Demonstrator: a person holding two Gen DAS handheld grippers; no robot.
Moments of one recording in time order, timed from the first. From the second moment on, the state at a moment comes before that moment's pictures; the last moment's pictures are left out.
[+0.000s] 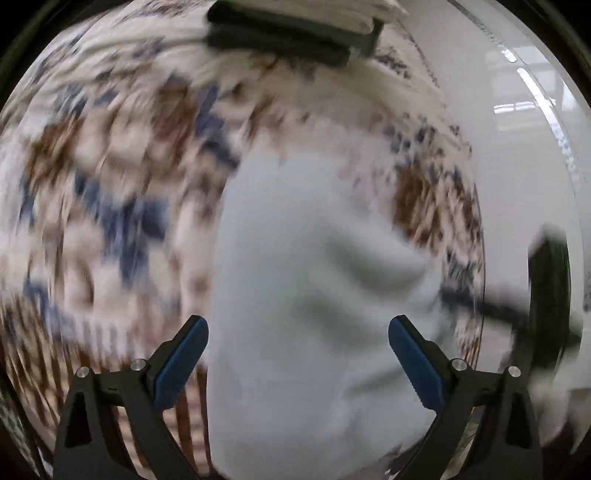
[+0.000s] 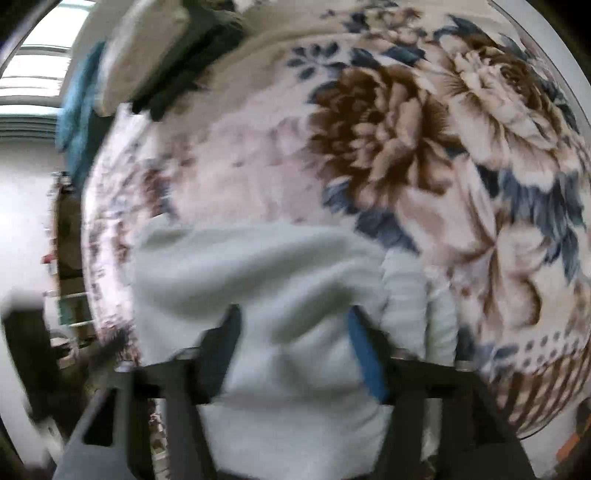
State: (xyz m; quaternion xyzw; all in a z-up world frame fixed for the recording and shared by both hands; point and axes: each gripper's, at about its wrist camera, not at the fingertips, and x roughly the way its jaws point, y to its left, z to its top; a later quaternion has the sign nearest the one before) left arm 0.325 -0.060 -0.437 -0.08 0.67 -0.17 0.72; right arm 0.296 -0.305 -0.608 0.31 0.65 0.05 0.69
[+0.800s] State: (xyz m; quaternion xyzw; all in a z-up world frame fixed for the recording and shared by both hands) left arm 0.344 -0.314 -0.513 0.19 0.74 -0.34 0.54; right arm 0.107 -0.345 -0.676 0.63 0.54 -0.09 0.54
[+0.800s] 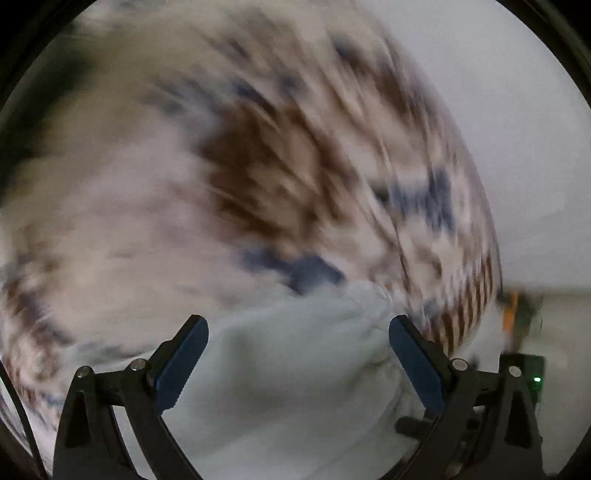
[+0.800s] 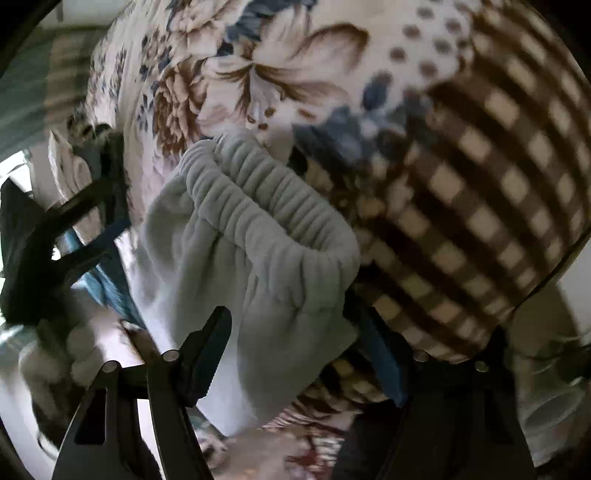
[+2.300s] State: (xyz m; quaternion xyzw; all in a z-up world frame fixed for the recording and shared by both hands) left arm 0.345 -0.100 -0.441 0.00 0.65 -0.25 0.72; right arm 0.099 -0.348 -0.651 0.58 0.57 -0.02 0.59
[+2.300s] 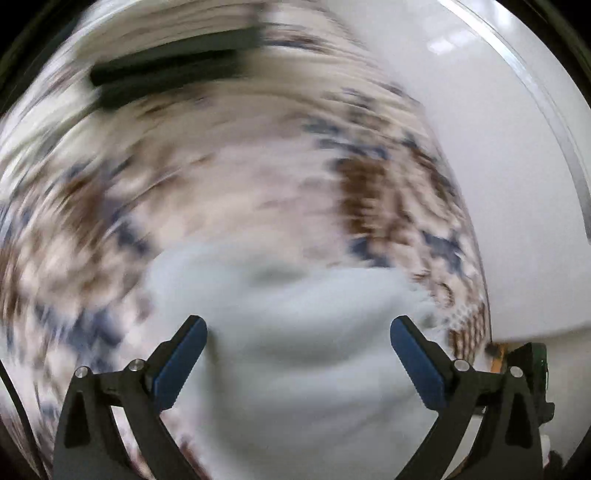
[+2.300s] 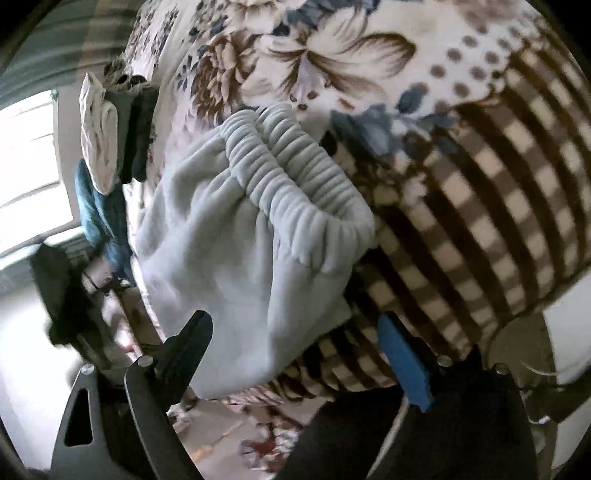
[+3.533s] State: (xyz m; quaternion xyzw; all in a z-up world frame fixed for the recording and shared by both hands) left arm 0.338 -0.049 -0.551 -0.21 0.68 -0.32 0.62; right arm 0.135 -0.328 -0.732 0.76 0.38 0.01 0.53
